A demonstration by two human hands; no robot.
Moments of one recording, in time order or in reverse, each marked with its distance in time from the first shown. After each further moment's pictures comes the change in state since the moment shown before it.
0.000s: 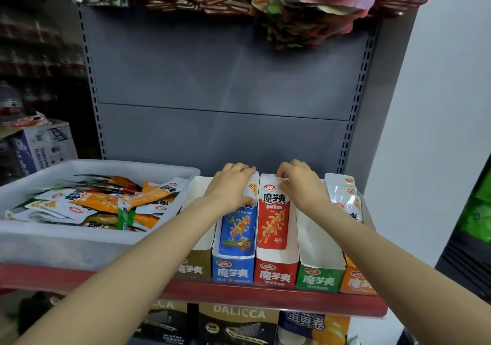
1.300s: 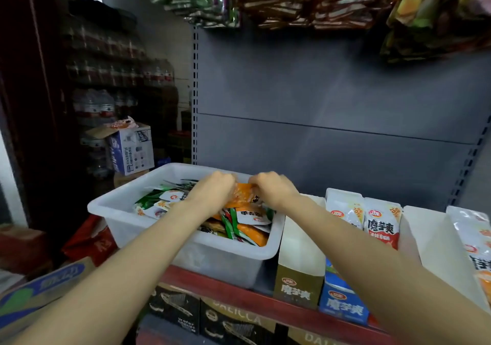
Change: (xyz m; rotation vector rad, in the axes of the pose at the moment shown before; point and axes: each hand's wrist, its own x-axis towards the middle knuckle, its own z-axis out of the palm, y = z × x) left_hand -0.085 -0.179 -0.072 0.177 0.057 -0.259; right_hand 0.077 -0.219 0.074 -0.041 -0.283 -0.357
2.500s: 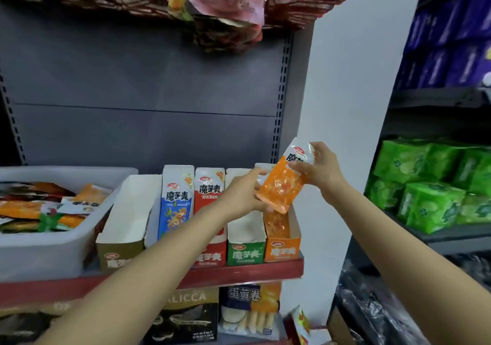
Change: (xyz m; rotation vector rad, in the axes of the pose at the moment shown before) left_hand -0.022 0.341 0.020 -0.883 -0.310 0.369; right_hand -0.295 0.254 -0.093 0.995 0.686 0.677
